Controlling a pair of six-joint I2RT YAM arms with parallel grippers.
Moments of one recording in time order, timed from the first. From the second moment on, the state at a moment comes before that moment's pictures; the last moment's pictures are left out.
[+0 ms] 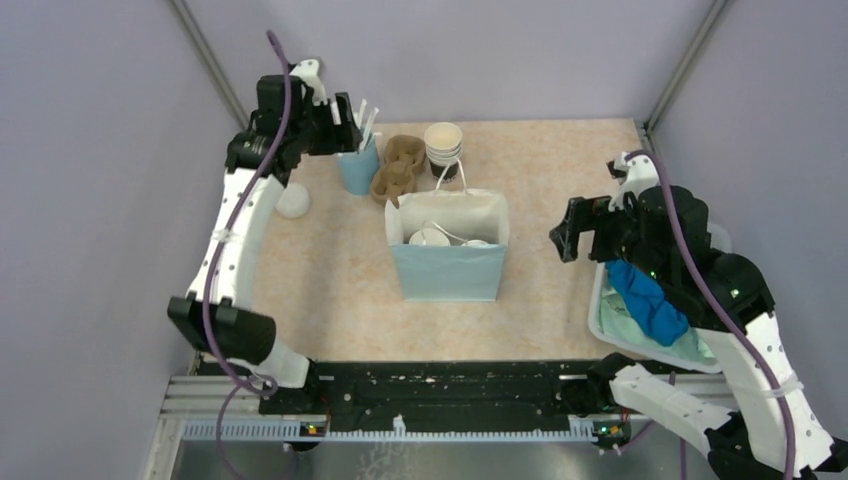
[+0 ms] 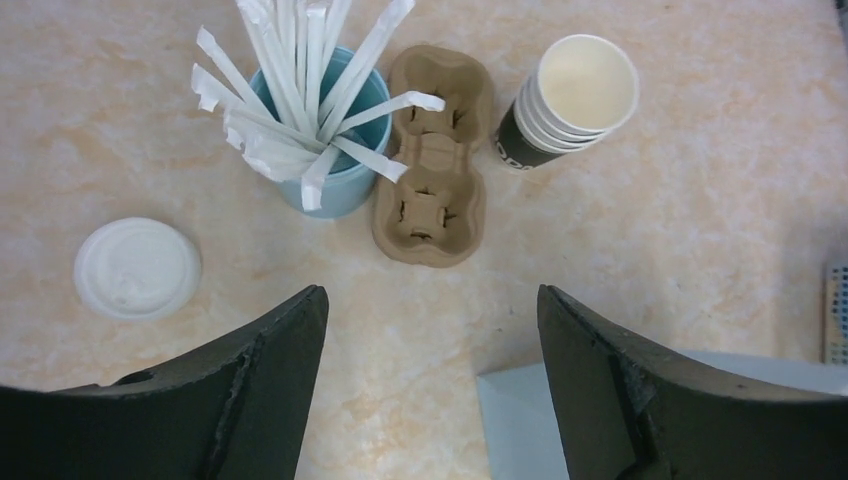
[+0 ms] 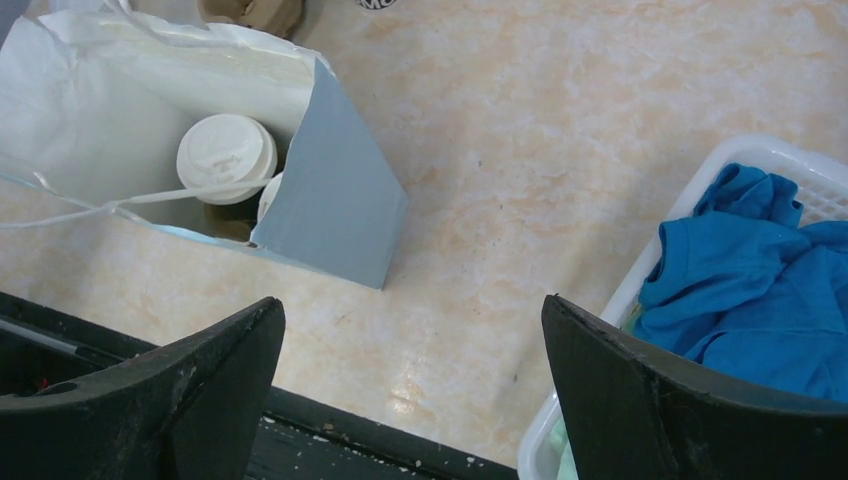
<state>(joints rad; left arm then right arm) -0.19 1.49 1.79 -0.77 0.10 -0.21 0.53 0.85 1.40 -1.05 0.15 0.25</state>
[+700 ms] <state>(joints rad) -0.17 1.98 2.03 -0.75 0.13 -0.07 0.53 0.94 1.34 -0.96 0.14 0.20</state>
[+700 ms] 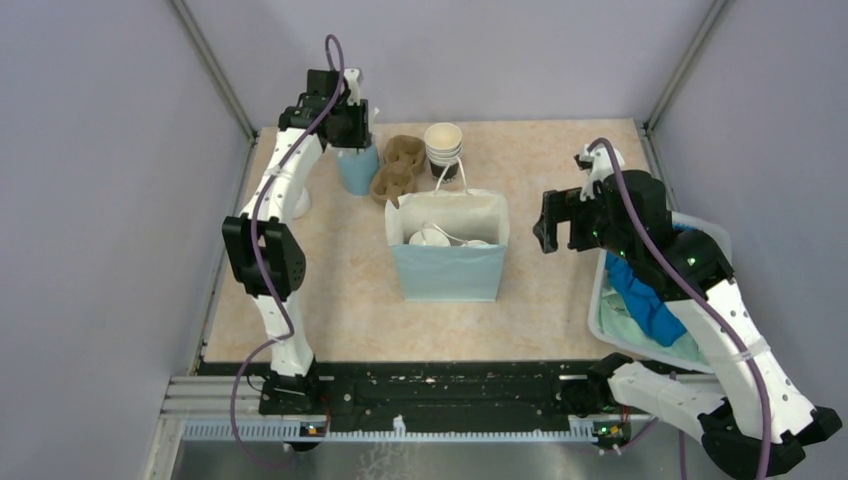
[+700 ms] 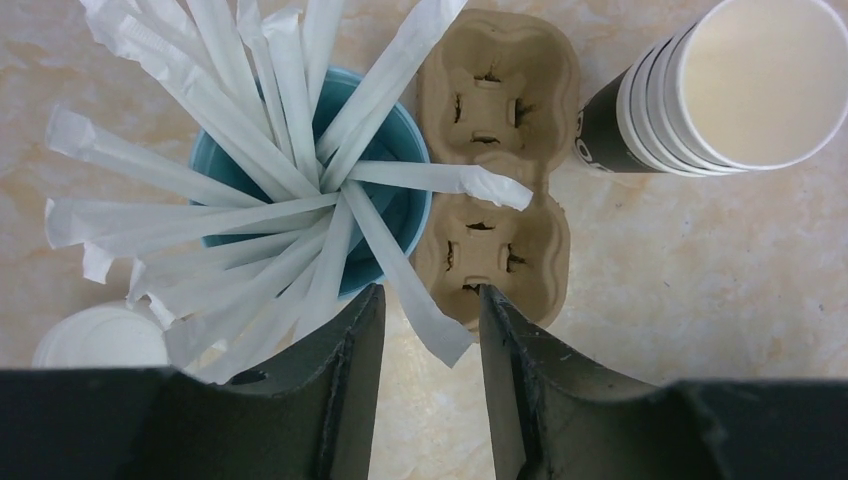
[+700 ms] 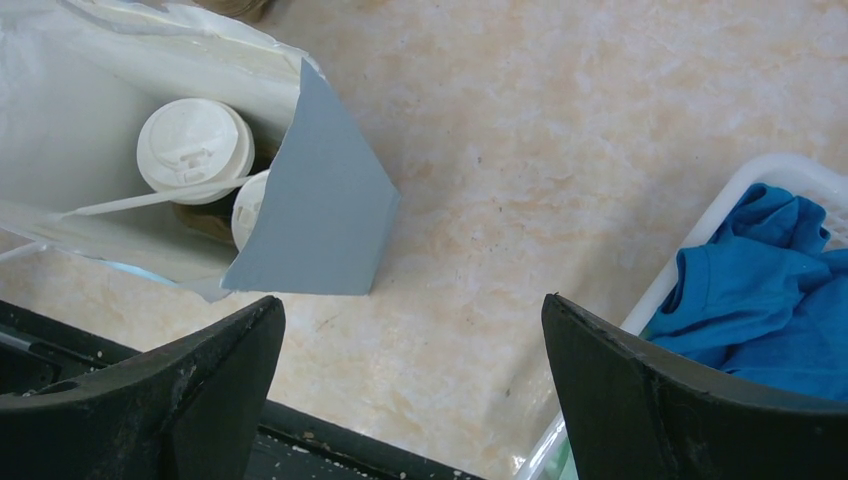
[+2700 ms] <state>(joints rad) -0.23 2.02 2.03 -0.75 -0.05 0.02 0.53 0.92 1.32 -0.93 0.13 0.24</state>
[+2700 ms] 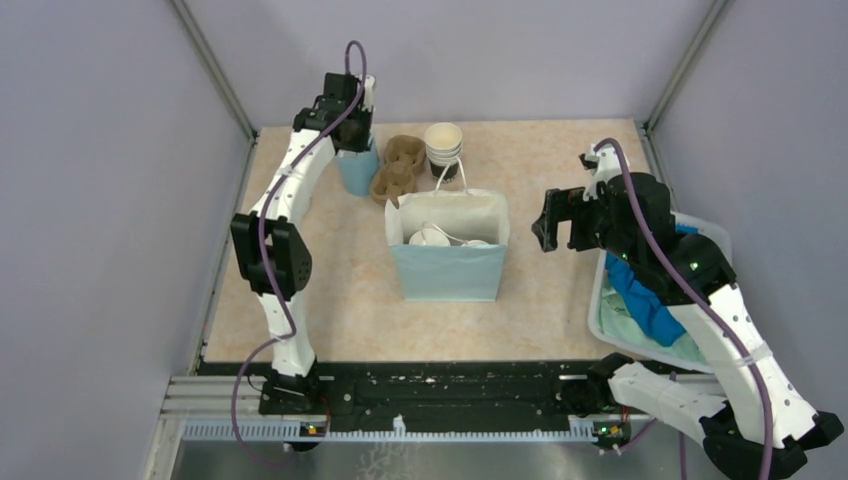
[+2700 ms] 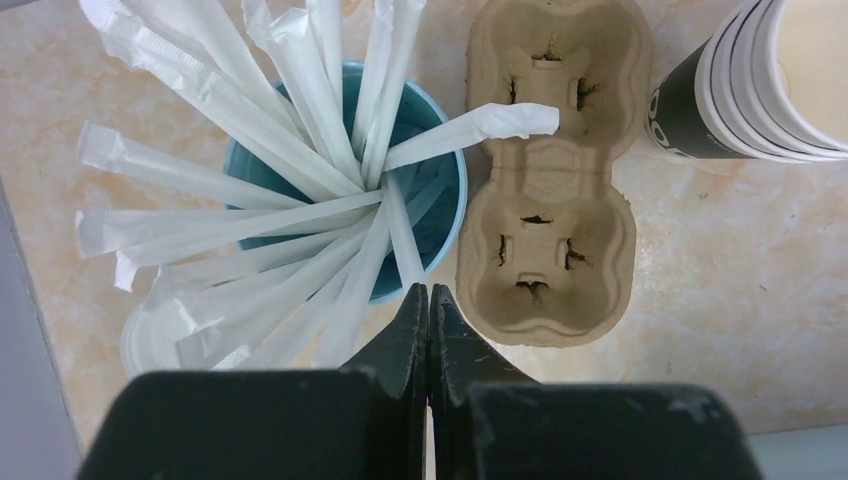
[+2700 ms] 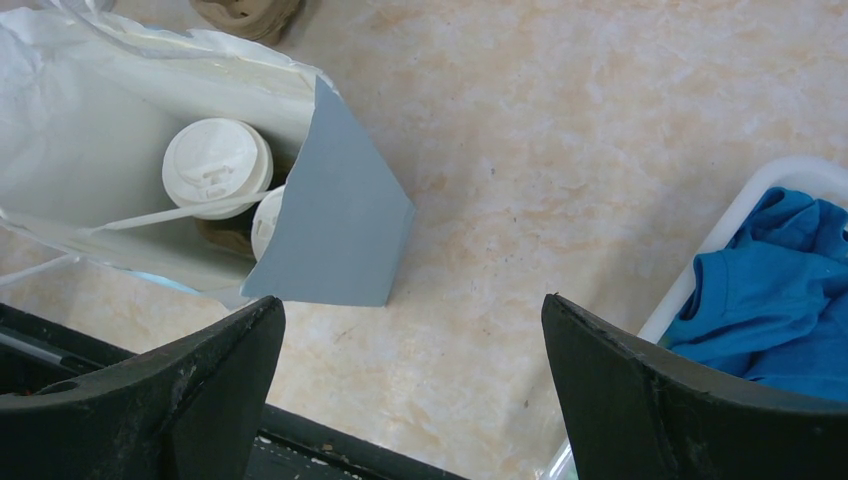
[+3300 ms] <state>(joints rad) -0.23 1.48 2.06 -0.93 0.06 -0.08 0.53 0.88 1.38 -0.96 0.11 0.26</state>
